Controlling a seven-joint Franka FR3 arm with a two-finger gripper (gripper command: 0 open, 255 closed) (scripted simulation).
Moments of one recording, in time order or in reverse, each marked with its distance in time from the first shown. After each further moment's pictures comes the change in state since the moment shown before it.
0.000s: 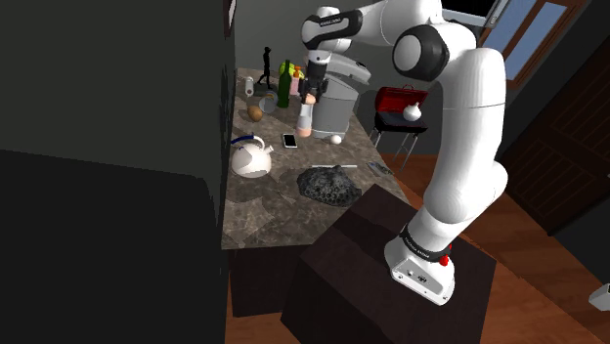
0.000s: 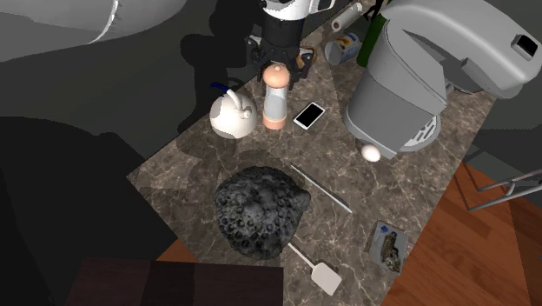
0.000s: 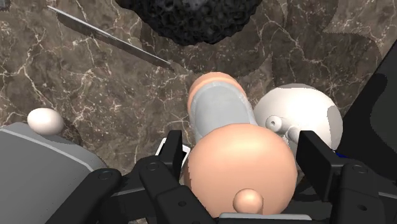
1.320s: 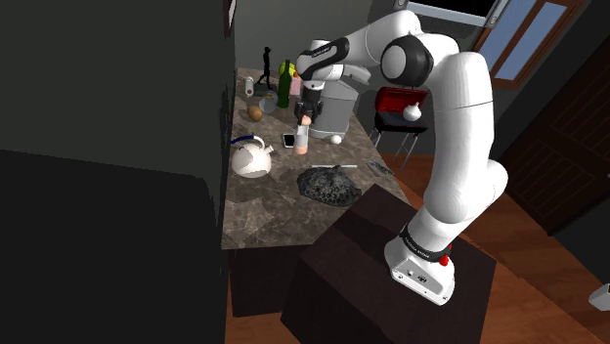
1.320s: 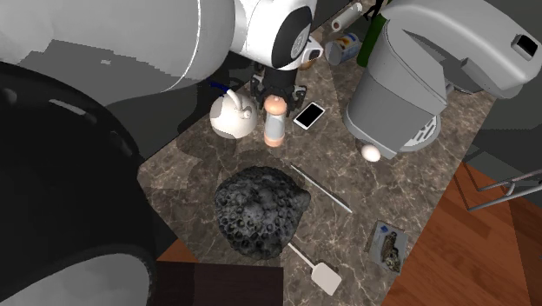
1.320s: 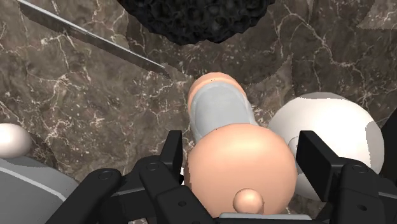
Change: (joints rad) arm -0.002 0.108 0.010 -0.103 0.020 0.209 -0.022
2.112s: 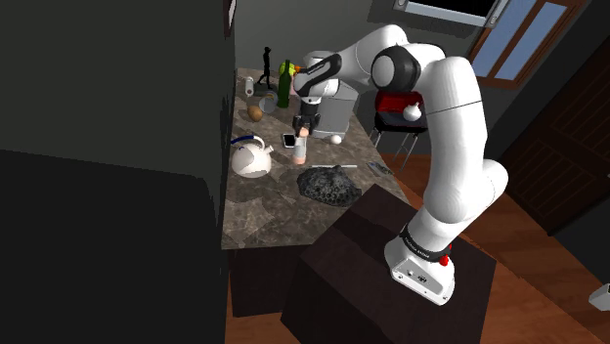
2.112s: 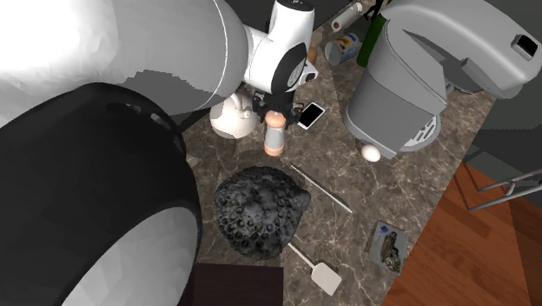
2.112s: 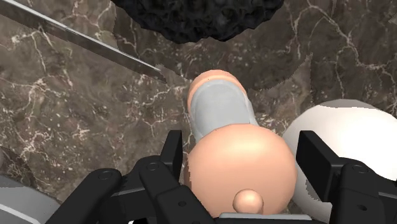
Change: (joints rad) arm -0.007 0.101 0.010 -0.006 0.014 0.106 -0.014
